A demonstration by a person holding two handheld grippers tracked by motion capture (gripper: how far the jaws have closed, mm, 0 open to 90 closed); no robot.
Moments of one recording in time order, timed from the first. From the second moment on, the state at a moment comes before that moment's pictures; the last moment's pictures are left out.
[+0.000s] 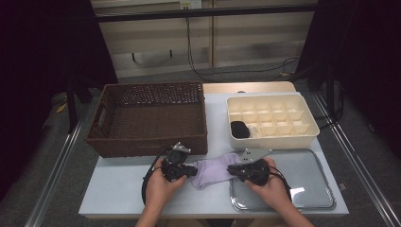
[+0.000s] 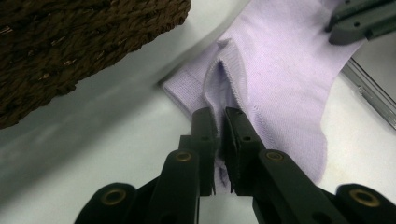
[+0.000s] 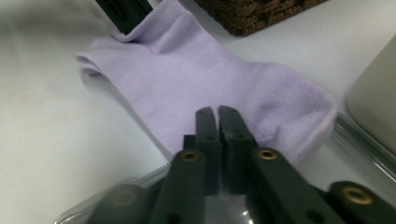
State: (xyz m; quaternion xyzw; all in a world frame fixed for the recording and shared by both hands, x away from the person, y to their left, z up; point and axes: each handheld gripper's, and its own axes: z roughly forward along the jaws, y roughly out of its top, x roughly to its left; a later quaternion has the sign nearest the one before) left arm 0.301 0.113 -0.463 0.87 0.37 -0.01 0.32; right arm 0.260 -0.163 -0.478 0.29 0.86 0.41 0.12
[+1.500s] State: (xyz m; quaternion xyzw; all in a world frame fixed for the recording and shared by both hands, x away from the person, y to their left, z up) left arm 0.303 0.146 -0.464 0.86 0.41 0.00 0.32; right arm 0.264 -0.162 -0.479 0.29 0.86 0.41 0.10
